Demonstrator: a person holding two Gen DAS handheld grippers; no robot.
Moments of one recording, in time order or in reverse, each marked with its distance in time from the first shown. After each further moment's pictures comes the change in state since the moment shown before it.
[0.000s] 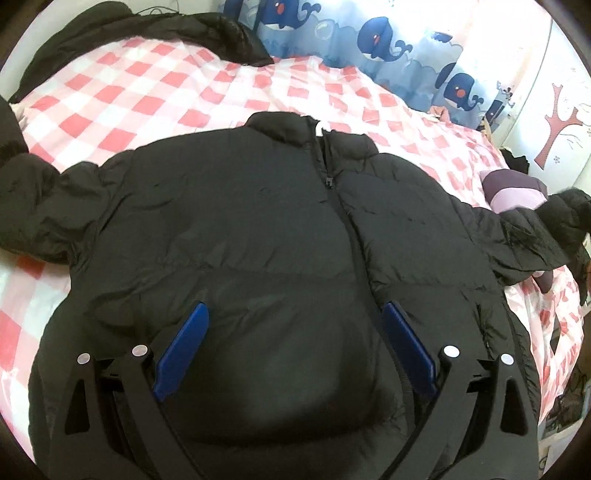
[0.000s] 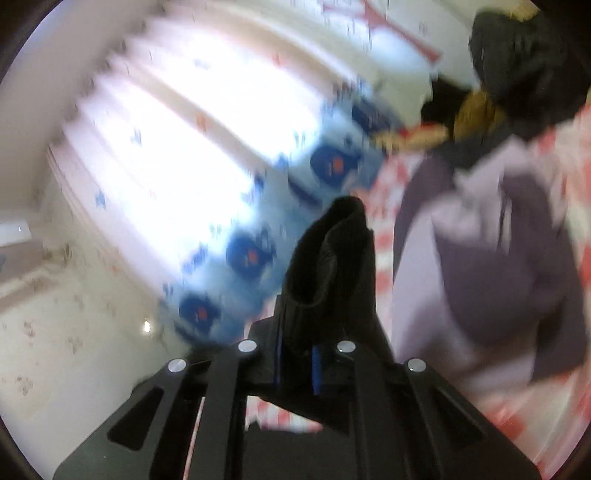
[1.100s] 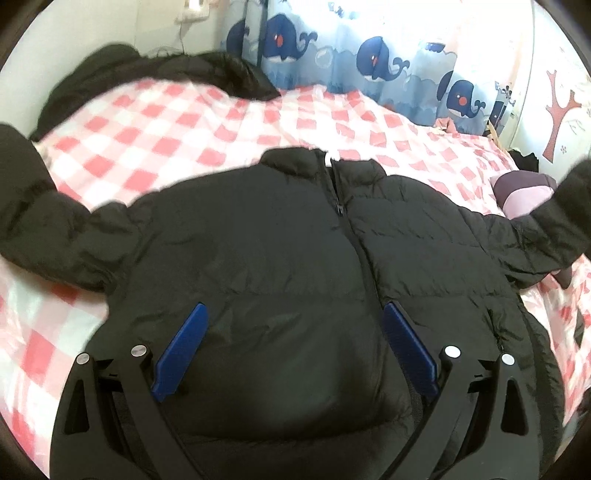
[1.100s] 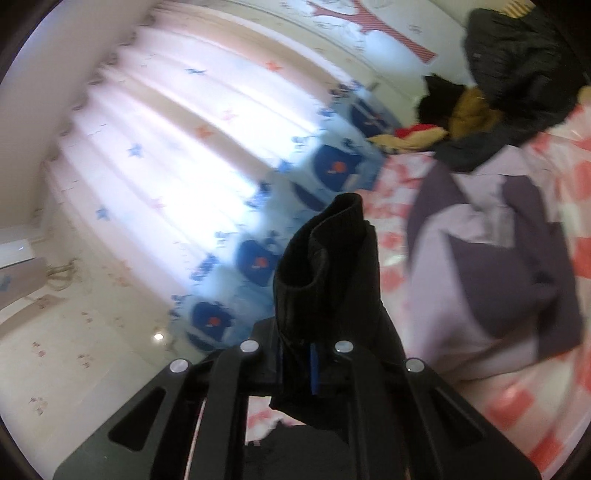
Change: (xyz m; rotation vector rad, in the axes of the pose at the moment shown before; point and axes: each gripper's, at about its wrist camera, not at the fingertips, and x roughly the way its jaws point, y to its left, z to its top) left arm -0.029 -0.009 -0.003 0.090 -0.137 0.110; right arm -0.008 0.071 -0.011 0.055 0.047 0.077
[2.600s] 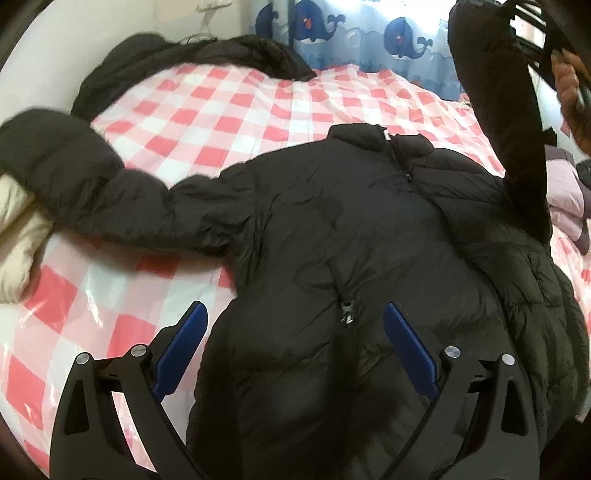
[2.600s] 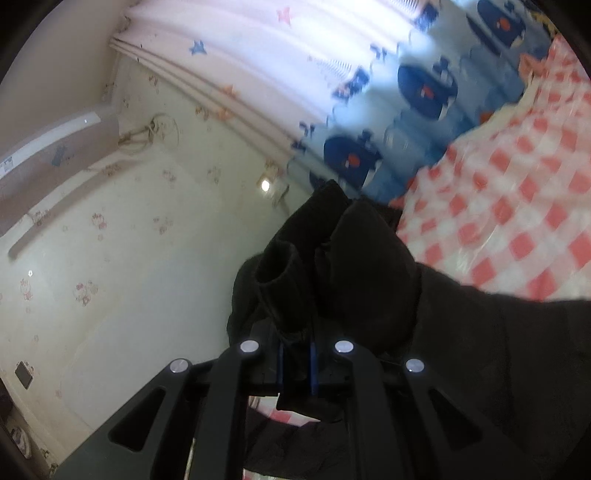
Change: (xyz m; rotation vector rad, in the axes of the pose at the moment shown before) left arm -0.044 0.105 -0.020 0.019 0.119 0.090; right arm 0.207 0.259 -0.310 -0.101 0.515 0.357
